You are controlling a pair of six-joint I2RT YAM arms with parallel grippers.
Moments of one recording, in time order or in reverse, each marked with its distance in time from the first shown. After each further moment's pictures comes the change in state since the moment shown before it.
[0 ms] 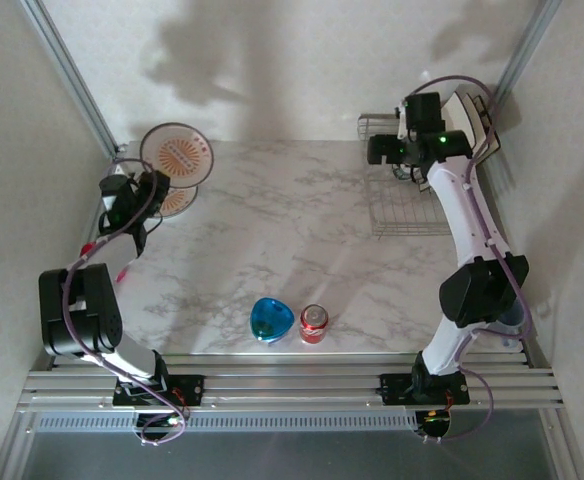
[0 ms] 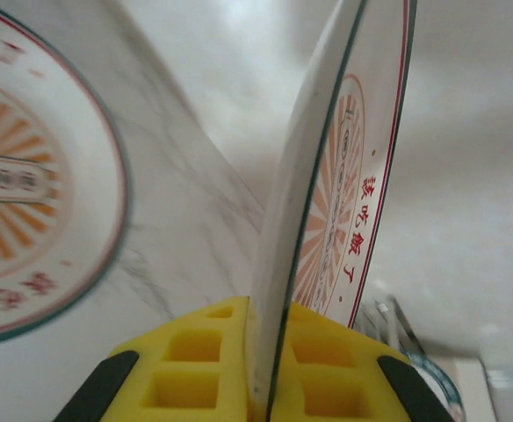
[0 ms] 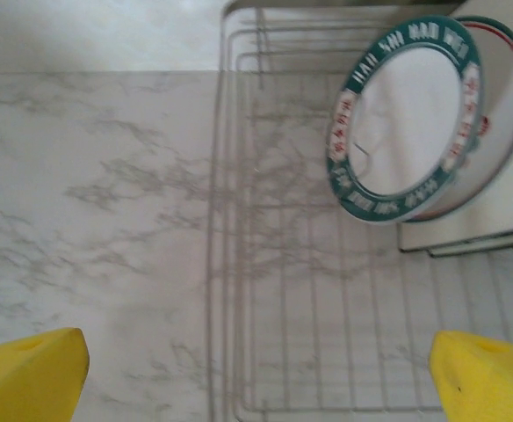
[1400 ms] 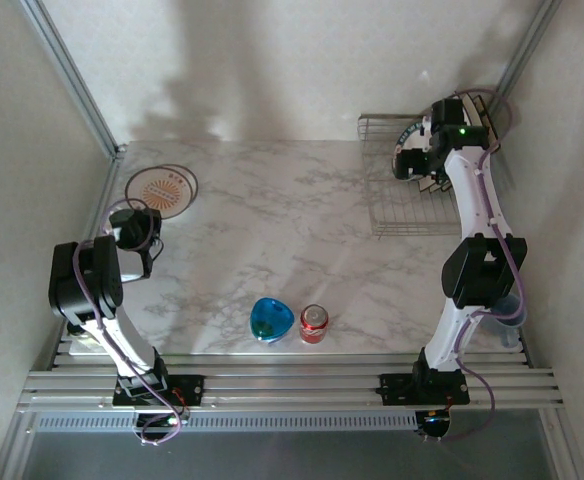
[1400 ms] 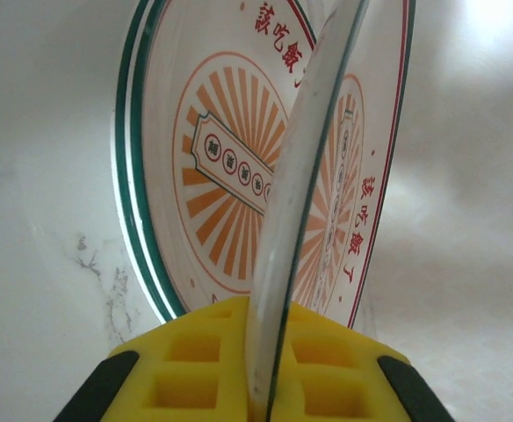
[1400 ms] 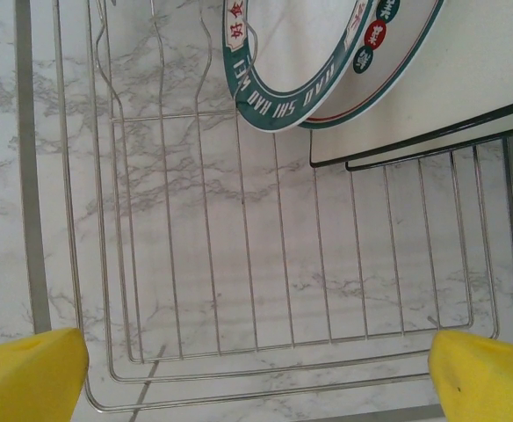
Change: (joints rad) left arm 0.066 0.263 -0.192 0.340 -0.140 -0.216; right arm -0.161 0.134 0.043 -0.144 -0.023 -0.079
